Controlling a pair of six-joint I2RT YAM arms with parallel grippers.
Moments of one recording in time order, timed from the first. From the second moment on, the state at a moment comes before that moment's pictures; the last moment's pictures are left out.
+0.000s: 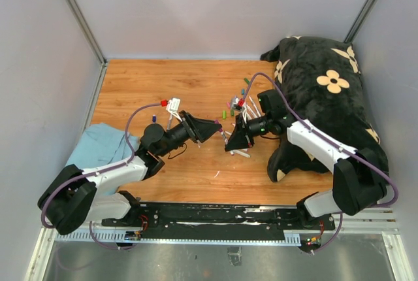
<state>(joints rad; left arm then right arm) -0.69 1.20 0.43 0.95 0.25 -0.88 0.48 1.42 0.94 -0.34 -1.12 -0.24</state>
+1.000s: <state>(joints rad) -0.75 1.20 0.48 0.74 0.06 -0.85 0.52 1.42 0.95 -0.36 -0.94 -0.27</state>
